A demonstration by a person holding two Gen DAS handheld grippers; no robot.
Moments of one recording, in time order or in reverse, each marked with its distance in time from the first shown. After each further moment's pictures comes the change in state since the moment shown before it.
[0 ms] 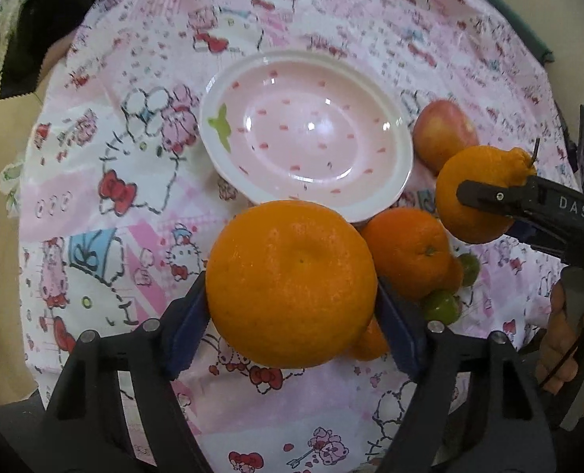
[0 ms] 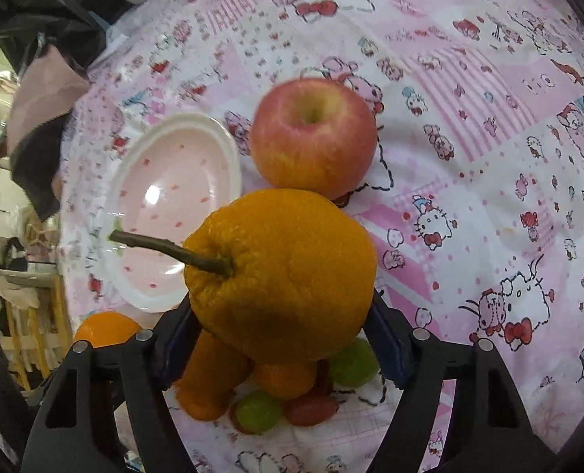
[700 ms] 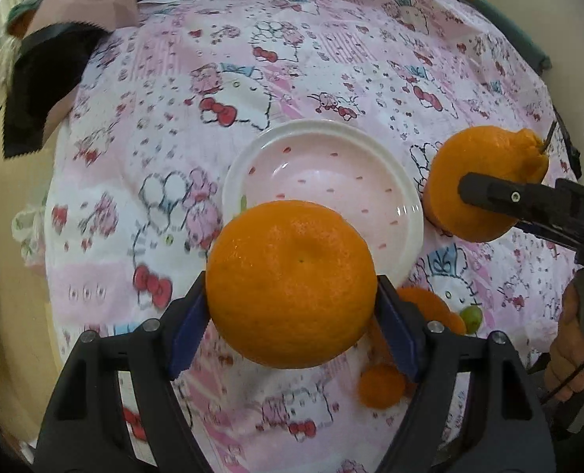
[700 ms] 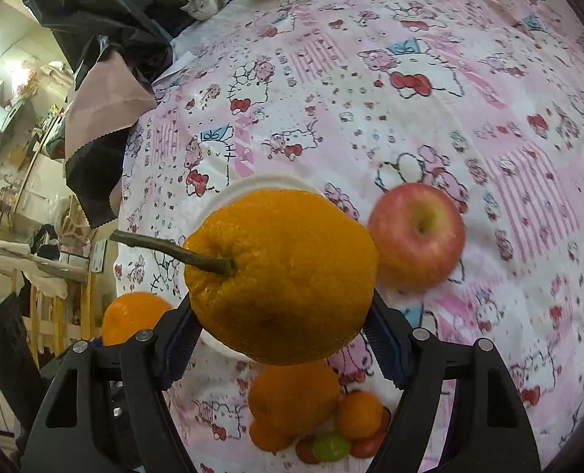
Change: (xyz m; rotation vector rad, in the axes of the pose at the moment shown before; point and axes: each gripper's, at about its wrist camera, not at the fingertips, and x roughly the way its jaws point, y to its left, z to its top) left arm -0.012 0.007 0.066 0.074 -0.060 0.040; right arm -0.008 0.060 0.049 -0.129 -0.068 0.126
